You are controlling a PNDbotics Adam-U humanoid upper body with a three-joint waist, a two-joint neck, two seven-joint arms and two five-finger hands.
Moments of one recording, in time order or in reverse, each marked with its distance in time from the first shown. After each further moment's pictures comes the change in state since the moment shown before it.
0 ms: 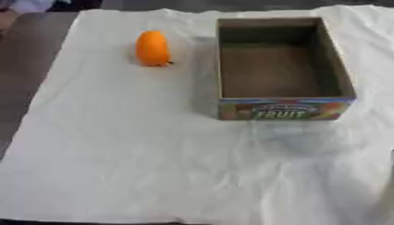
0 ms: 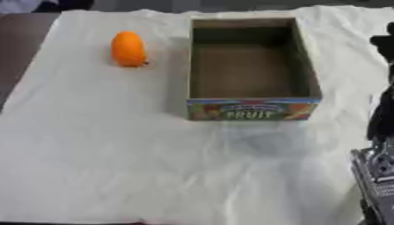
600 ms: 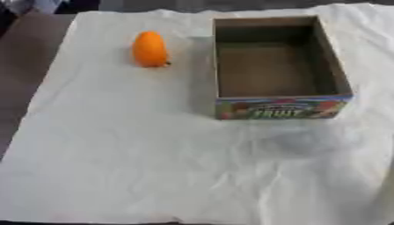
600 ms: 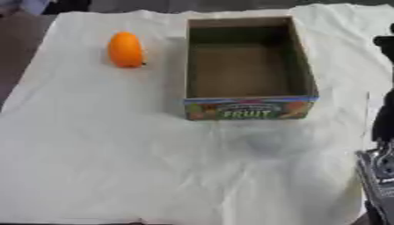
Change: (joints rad) left arm -0.301 0.110 -0.131 0.194 -0.241 -0.030 -0.354; right arm 0.008 -0.007 0.006 0.000 -0.002 0.005 0.008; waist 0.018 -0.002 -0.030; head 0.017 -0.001
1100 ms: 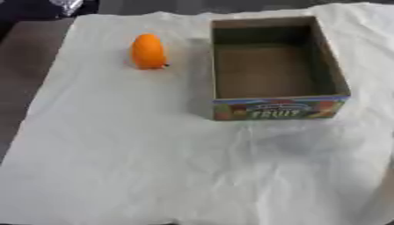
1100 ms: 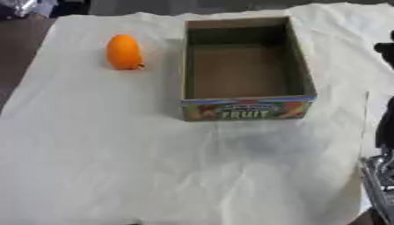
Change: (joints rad) left arm -0.193 -0.089 -0.077 0.344 -0.189 -0.135 -0.149; right arm 0.002 -0.003 0.012 0.000 0.000 0.004 0.012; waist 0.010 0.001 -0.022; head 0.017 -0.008
